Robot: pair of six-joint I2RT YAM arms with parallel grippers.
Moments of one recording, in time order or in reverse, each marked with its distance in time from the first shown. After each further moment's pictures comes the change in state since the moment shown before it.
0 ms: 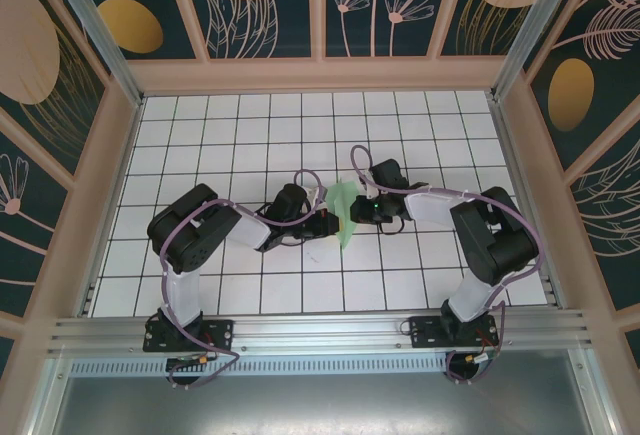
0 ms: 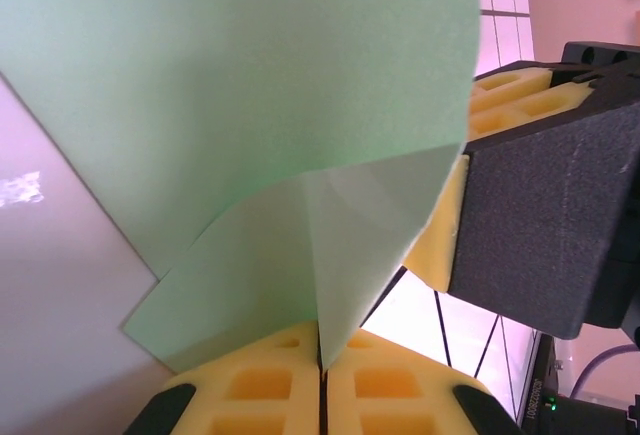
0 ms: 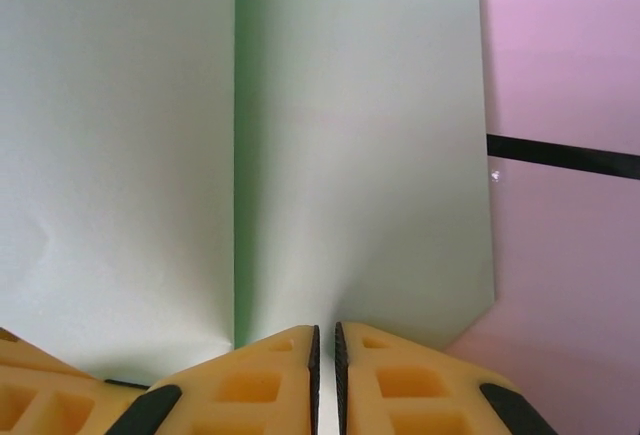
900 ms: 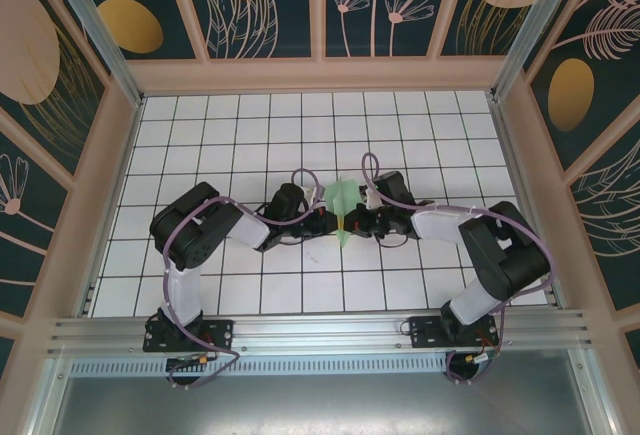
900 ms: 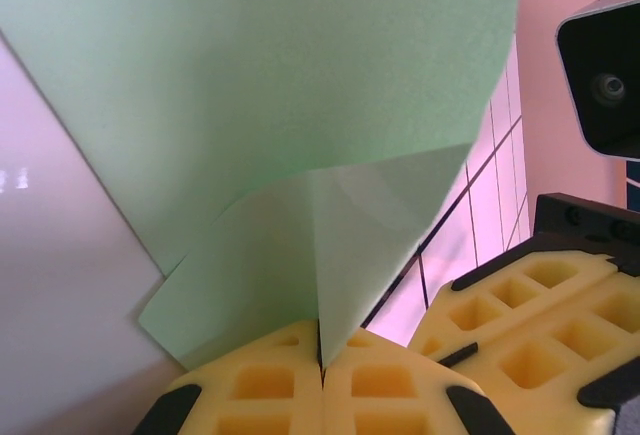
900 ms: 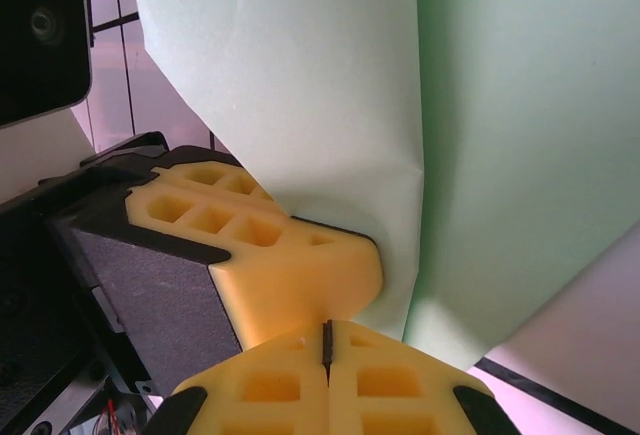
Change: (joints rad) left arm 0.021 0.026 -0.007 0.061 0.034 -0.056; right arm 0.037 -0.104 -0.175 0.222 -0.243 0.288
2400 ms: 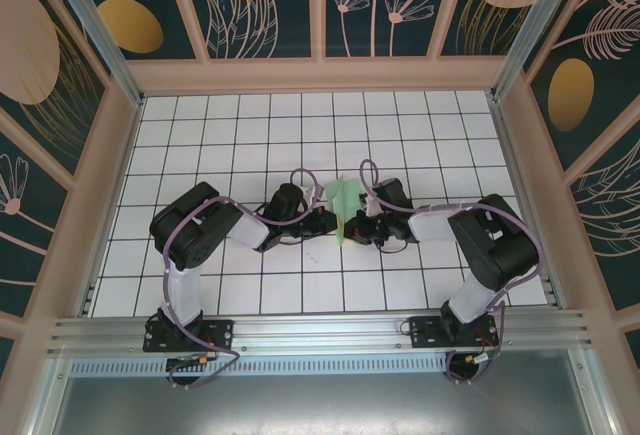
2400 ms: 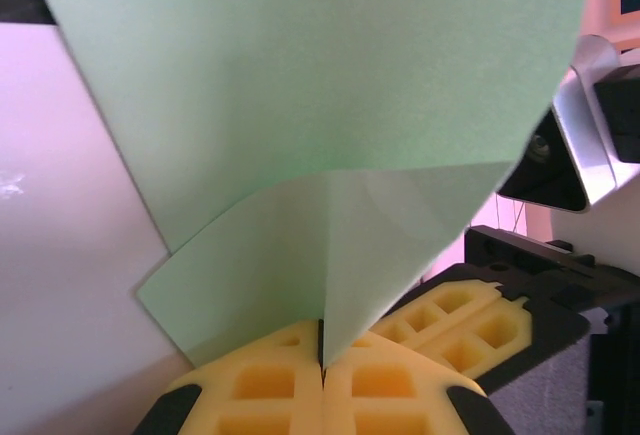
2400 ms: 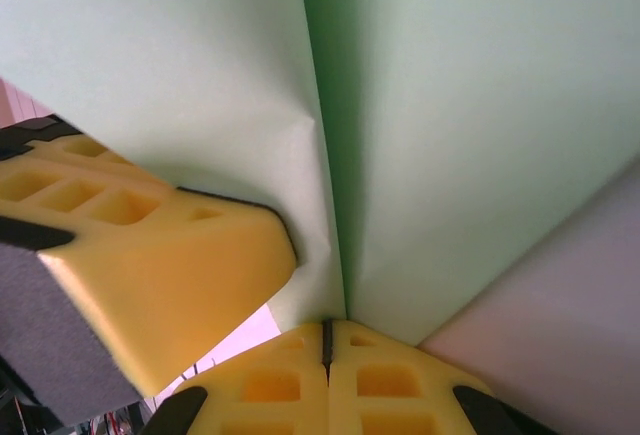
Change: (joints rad) left arm 0.001 0.000 -0.006 0.015 -0.008 -0.011; right arm -0.002 0.072 -0.043 0.073 -0.031 0.029
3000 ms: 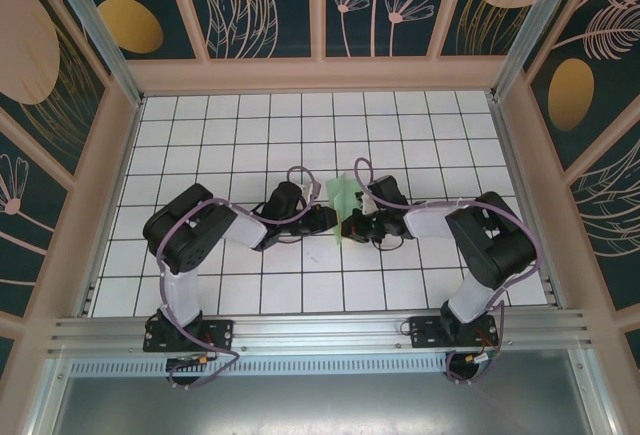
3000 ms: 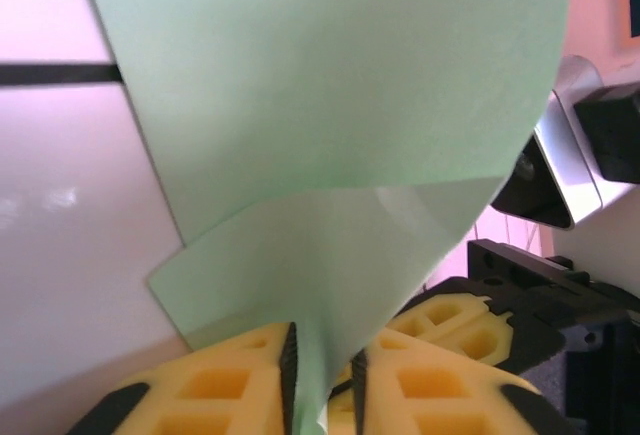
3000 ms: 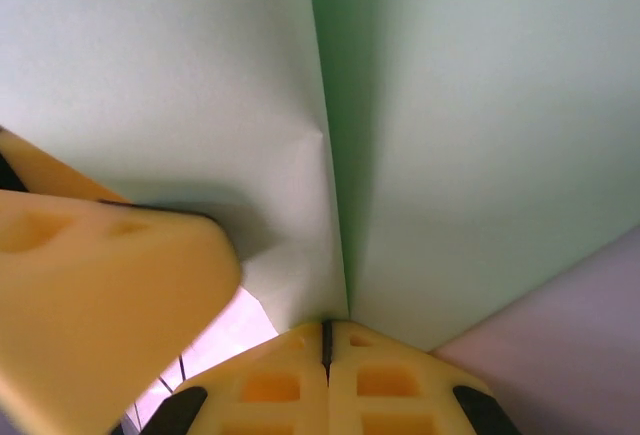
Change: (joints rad) left arm 0.010 -0.054 -0.002 -0.063 -0.069 0.028; right arm 0.026 0.015 0.051 -0.068 0.050 -0.031
